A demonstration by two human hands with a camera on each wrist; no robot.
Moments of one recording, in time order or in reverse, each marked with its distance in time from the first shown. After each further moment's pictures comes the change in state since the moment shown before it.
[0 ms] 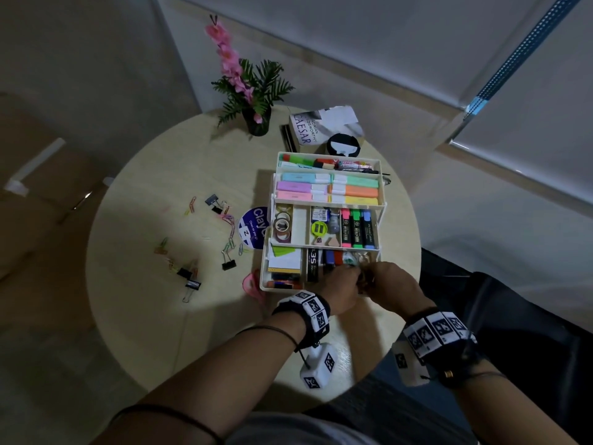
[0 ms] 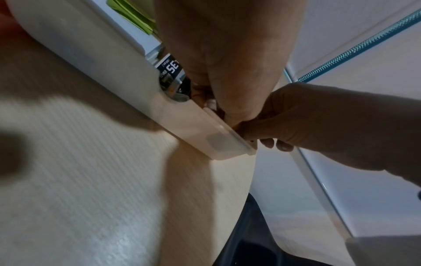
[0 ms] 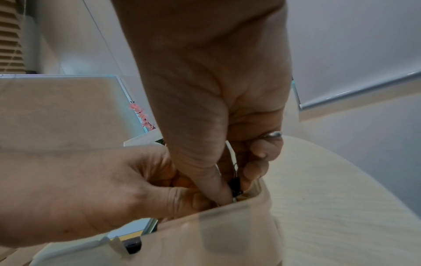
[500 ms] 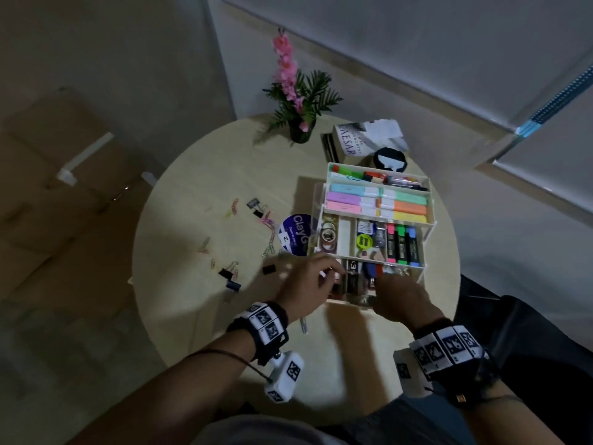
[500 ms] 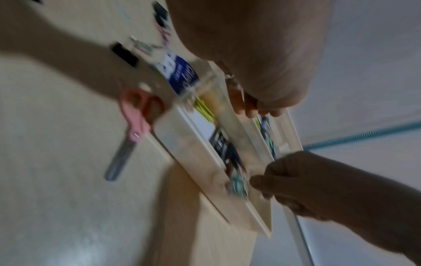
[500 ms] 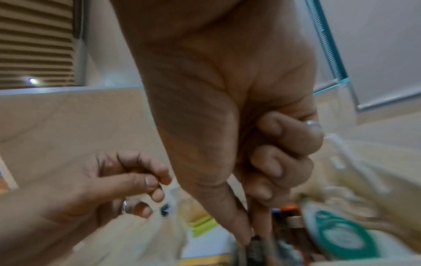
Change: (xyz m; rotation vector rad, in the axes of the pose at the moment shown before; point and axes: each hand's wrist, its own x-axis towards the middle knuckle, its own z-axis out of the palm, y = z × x) left_hand -0.078 -0.110 -0.082 -0.363 0.438 0.185; right_hand -0.009 -0.102 -0.025 -0.201 -0.126 -0.044
